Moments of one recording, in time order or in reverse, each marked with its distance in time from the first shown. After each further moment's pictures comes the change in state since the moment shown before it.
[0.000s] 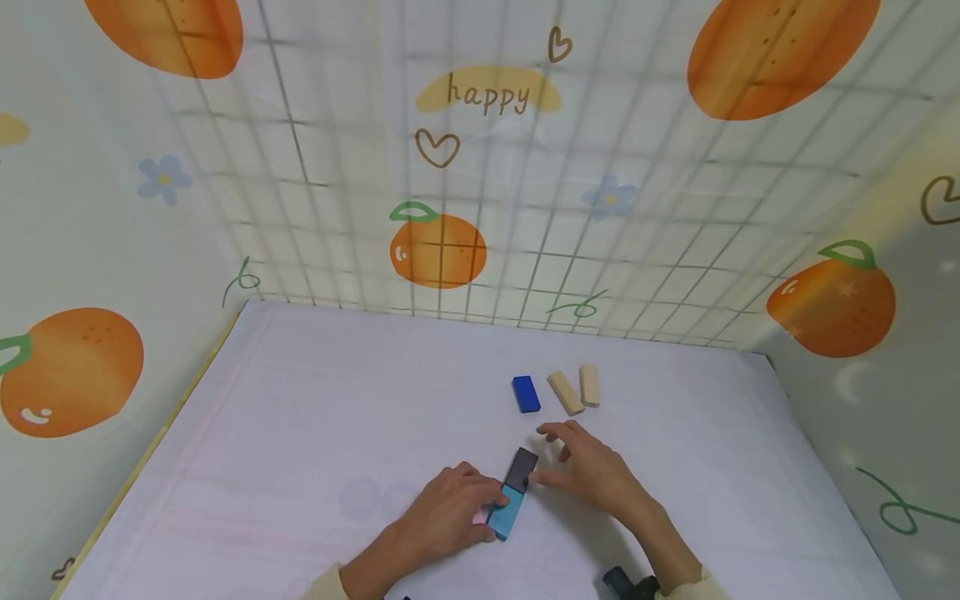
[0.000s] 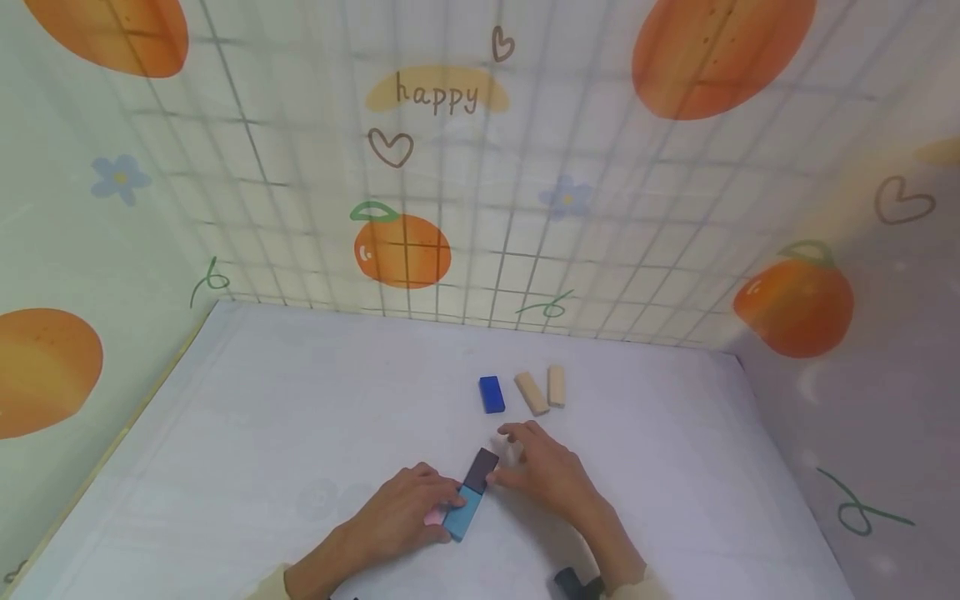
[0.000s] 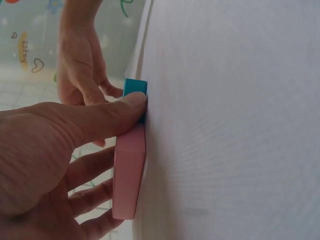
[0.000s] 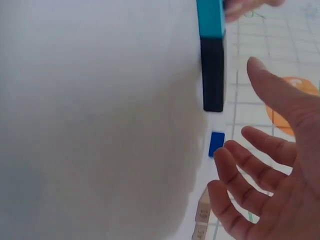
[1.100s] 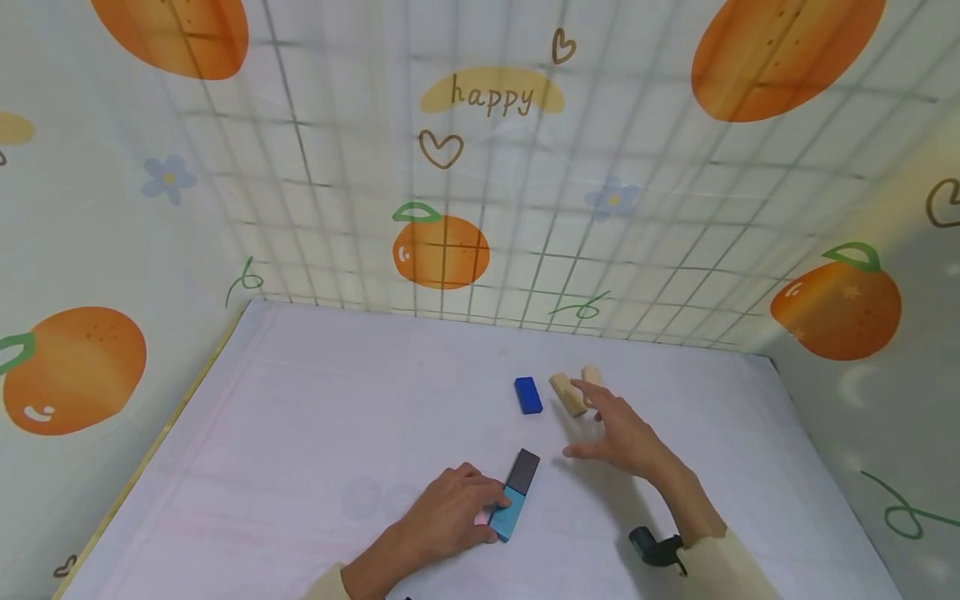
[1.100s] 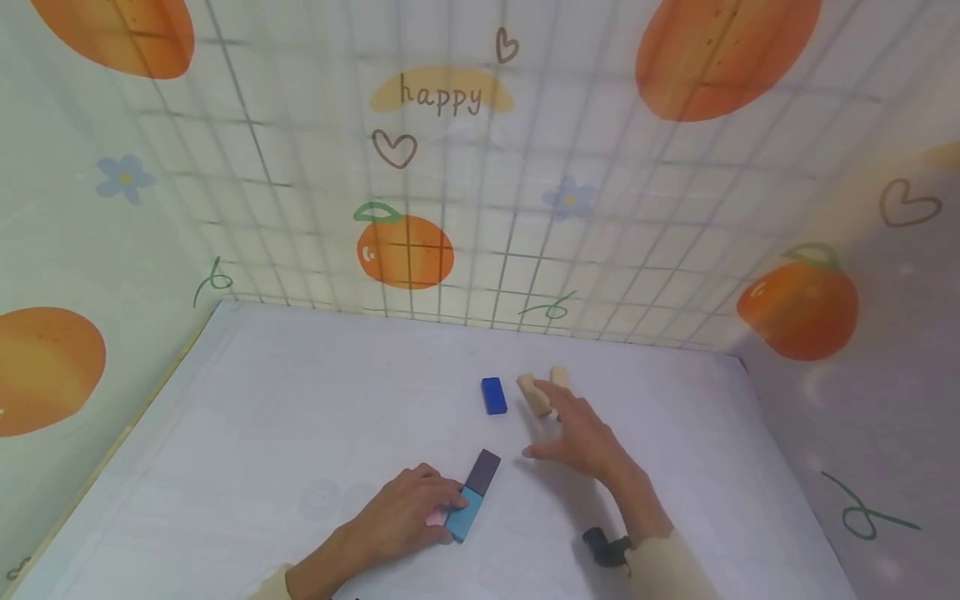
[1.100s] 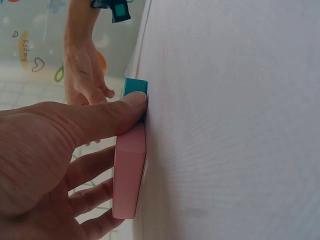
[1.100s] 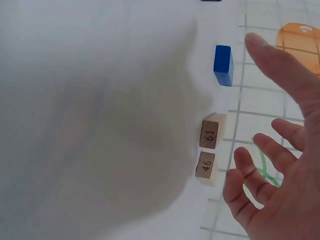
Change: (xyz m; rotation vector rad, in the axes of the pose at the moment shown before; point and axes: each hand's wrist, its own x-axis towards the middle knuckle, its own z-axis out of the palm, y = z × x) left_hand -0.002 0.001 -0.002 -0.012 0.029 0.010; right_hand 0.031 0.046 -0.039 -0.024 -0.010 -0.020
